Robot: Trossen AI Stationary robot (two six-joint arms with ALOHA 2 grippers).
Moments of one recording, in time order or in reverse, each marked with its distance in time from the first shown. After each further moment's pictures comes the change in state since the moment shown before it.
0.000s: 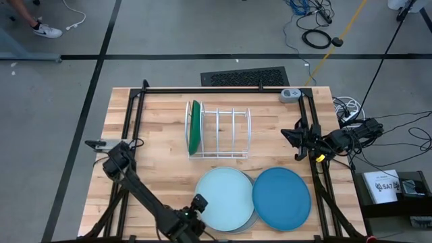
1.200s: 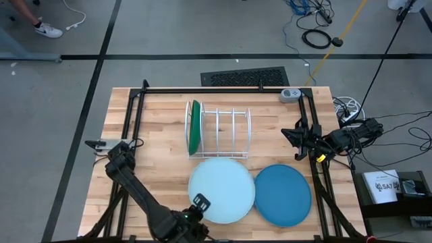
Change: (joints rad) left arm 0.017 0.021 0.572 -0.500 0.040 -0.066; right arm 0.000 0.000 0.000 0.013 0.001 -0.019
